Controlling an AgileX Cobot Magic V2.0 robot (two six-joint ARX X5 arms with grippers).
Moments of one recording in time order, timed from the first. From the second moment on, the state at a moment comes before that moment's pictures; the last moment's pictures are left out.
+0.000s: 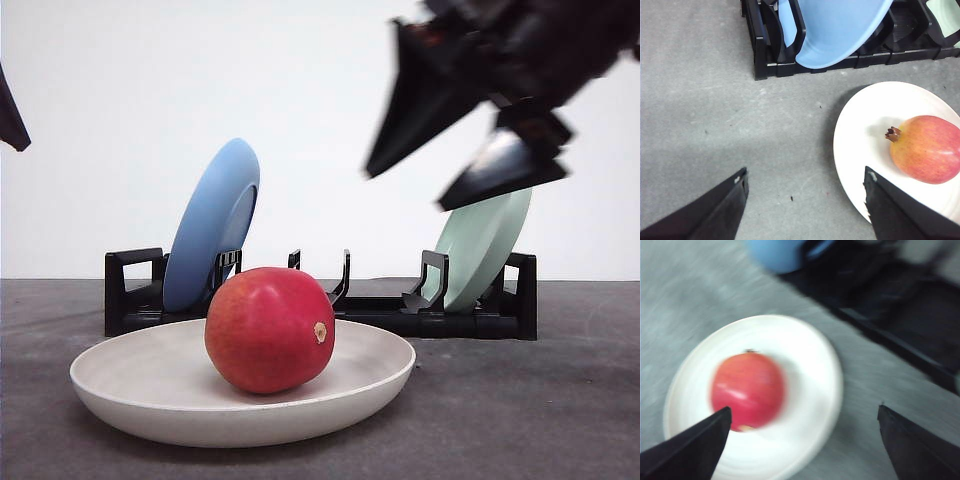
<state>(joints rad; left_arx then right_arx) -0.28 0.79 0.73 -0.69 0.13 -0.13 0.53 1.13 0.71 -0.24 -0.32 0.09</state>
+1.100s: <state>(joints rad) -0.28 0.79 0.73 -0.70 0.13 -0.12 0.26 1.00 0.60 -0.38 -0.32 0.12</state>
